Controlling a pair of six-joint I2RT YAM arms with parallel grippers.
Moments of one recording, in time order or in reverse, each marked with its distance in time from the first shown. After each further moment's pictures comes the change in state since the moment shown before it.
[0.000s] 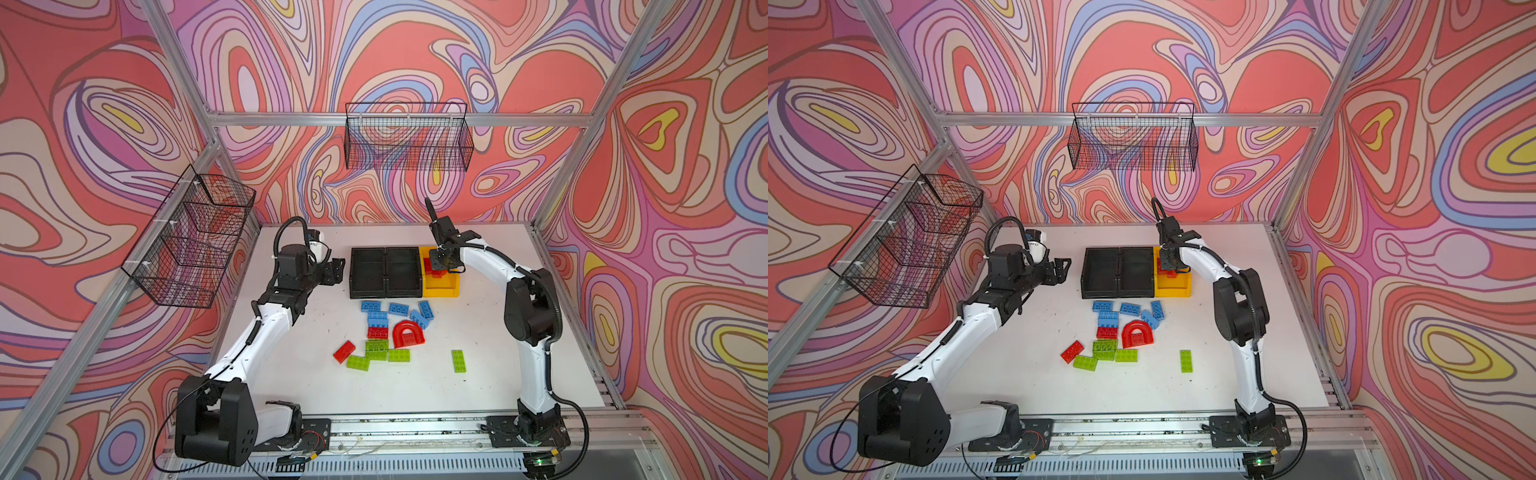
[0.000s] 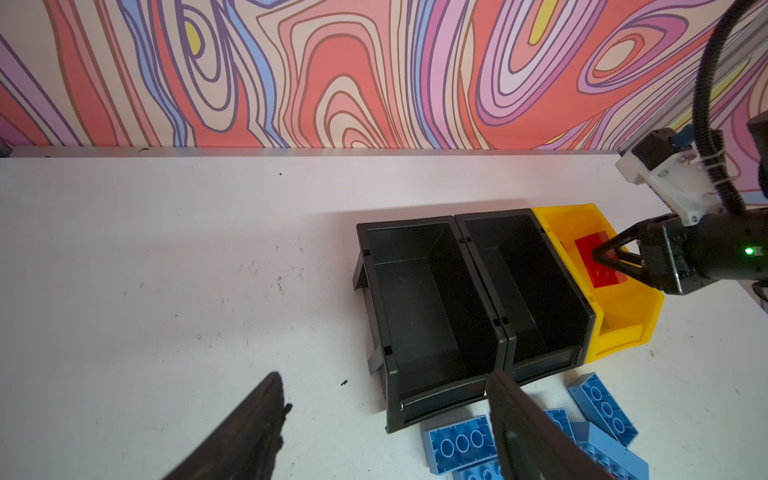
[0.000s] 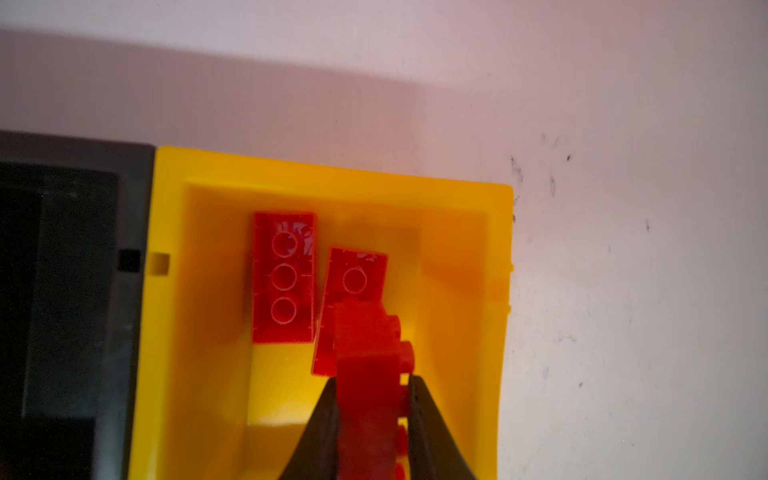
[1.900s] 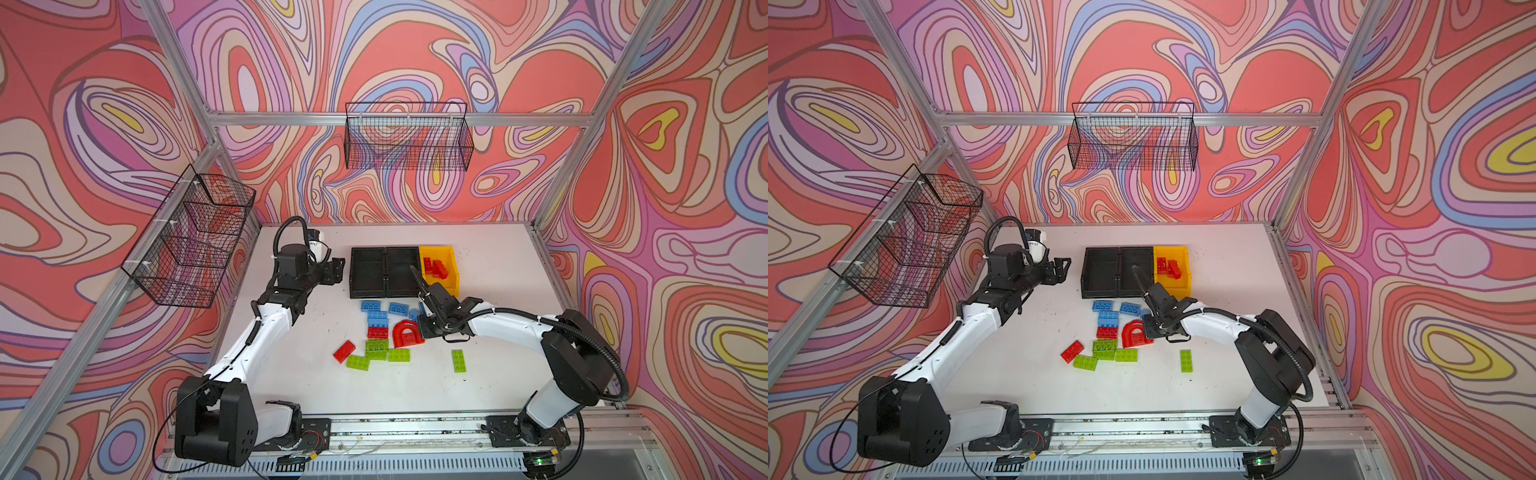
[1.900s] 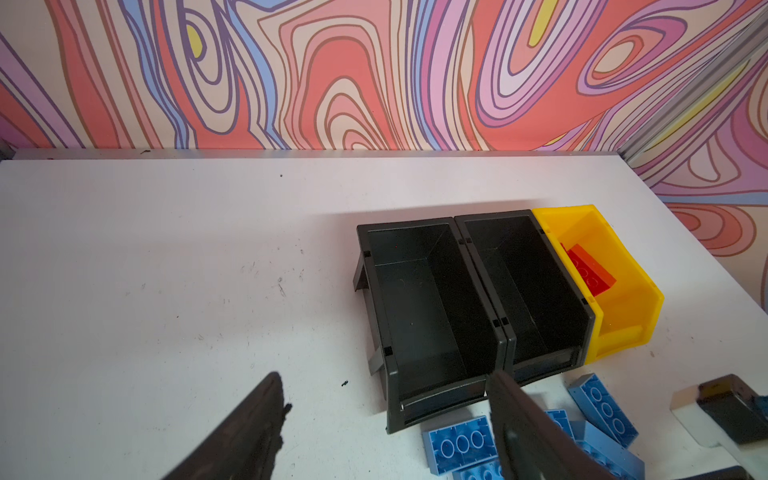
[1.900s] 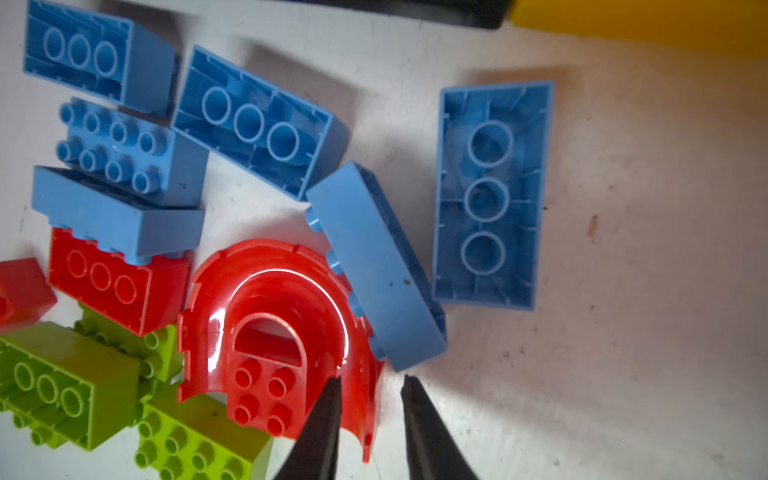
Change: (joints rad) left arm 0.000 -0.003 0.000 0.000 -0.002 0.001; right arm 0.337 -0.501 -0.869 0.346 -0.257 0.274
